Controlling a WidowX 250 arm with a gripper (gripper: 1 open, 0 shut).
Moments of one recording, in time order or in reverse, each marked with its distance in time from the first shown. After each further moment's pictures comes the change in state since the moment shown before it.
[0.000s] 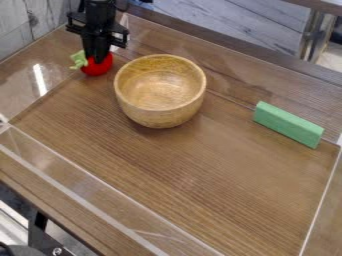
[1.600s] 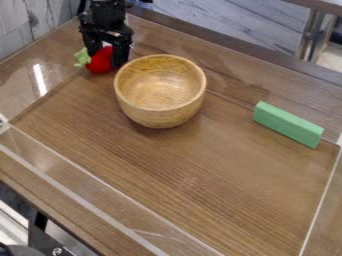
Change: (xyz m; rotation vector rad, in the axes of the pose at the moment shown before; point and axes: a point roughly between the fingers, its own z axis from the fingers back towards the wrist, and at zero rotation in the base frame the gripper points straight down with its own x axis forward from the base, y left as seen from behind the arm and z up) arm 0.002 -0.013 -0.001 -0.132 0.003 -0.182
